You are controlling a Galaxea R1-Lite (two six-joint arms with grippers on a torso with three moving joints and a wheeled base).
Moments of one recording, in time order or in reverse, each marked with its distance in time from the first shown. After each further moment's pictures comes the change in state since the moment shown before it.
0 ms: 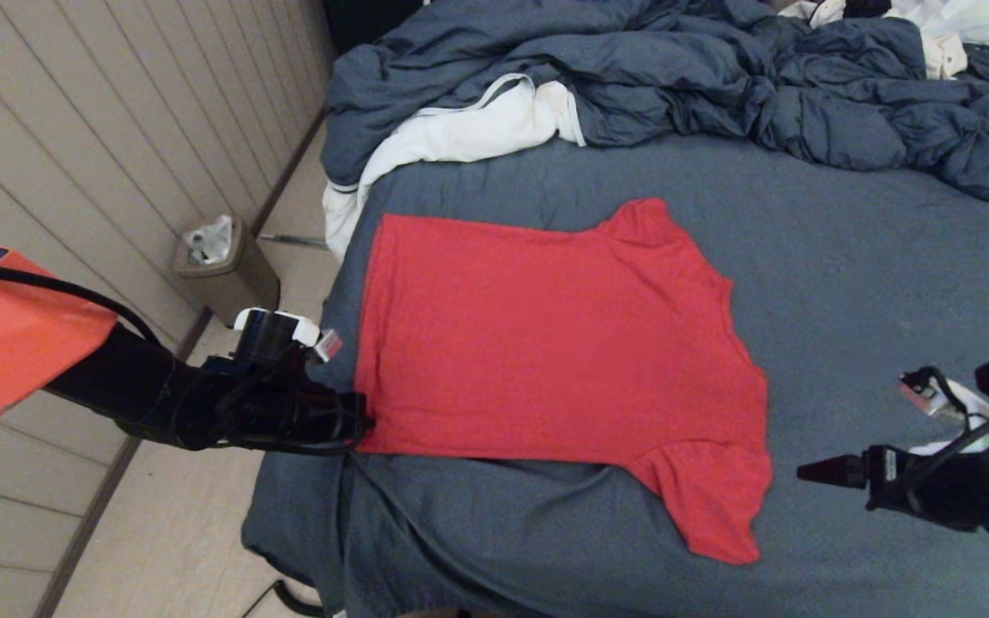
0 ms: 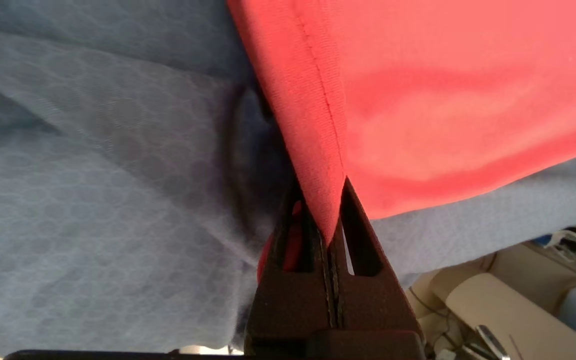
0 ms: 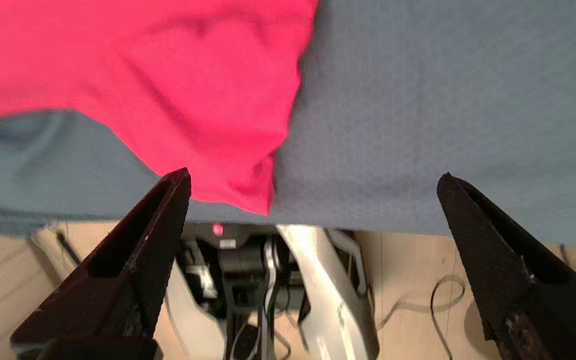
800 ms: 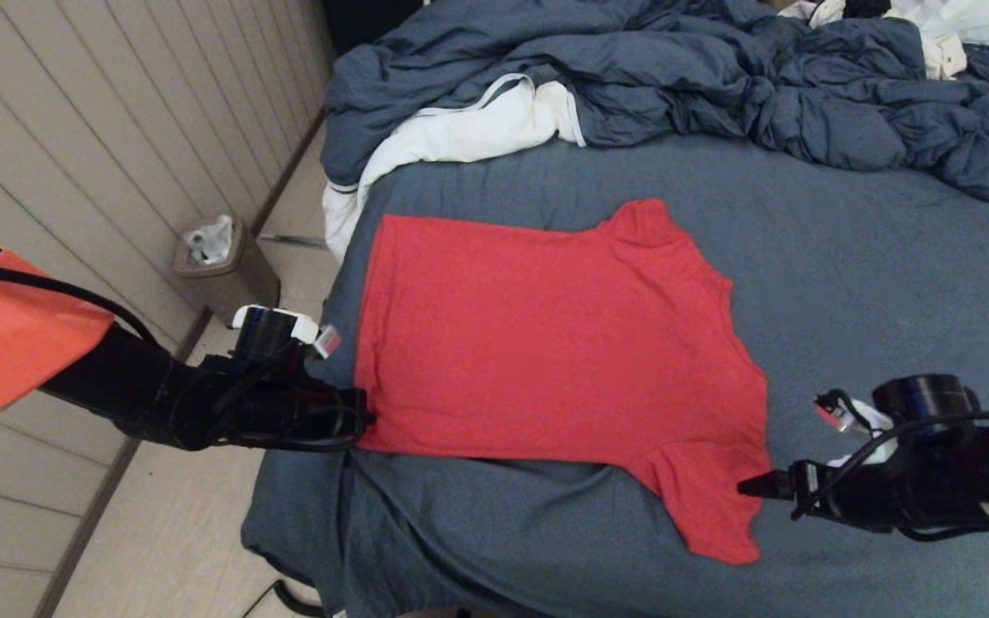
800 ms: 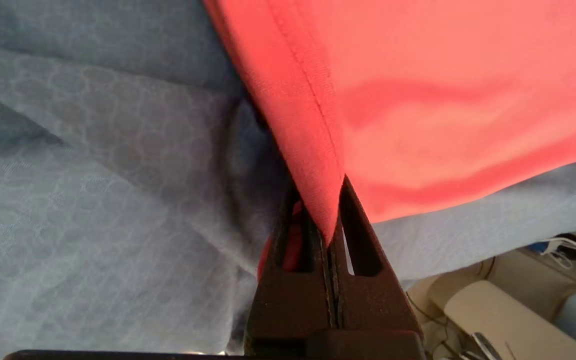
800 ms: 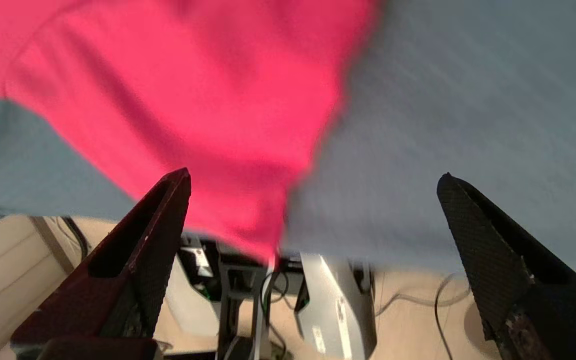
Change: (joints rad) left arm -0.002 -0.008 0.006 -0.020 0.005 -0.009; right arm 0.120 0.259 0.001 -0.206 -0.009 0.016
